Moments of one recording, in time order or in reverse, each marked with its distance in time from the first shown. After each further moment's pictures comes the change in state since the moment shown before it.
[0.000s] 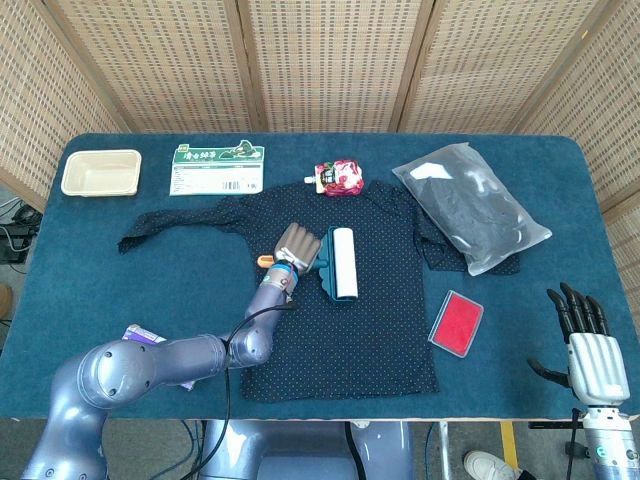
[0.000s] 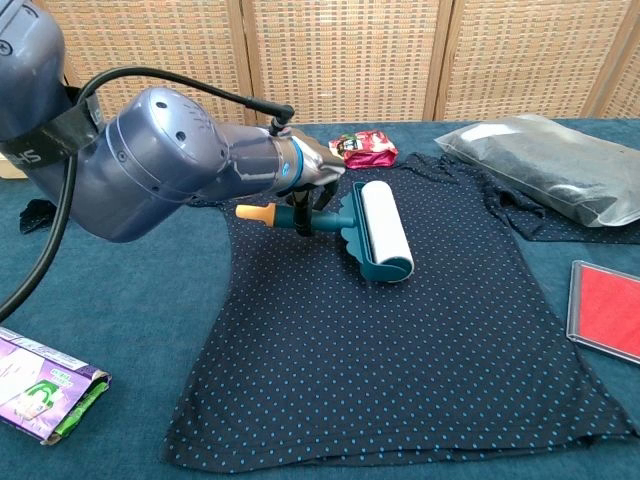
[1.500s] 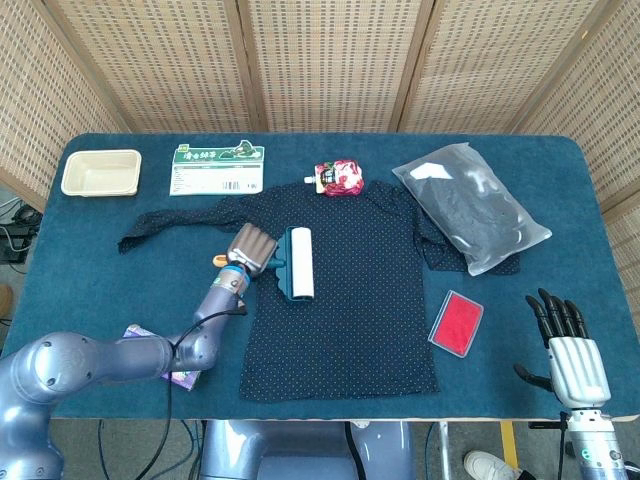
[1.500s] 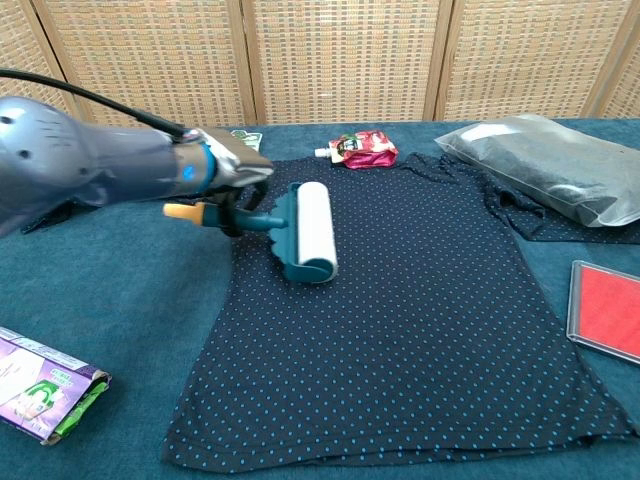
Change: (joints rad) left arm 0.147 0.158 0.107 -0.192 0.160 0.074 -0.115; right arm 0.011 -0.024 -0.029 -0.006 -0.031 -0.015 -0.056
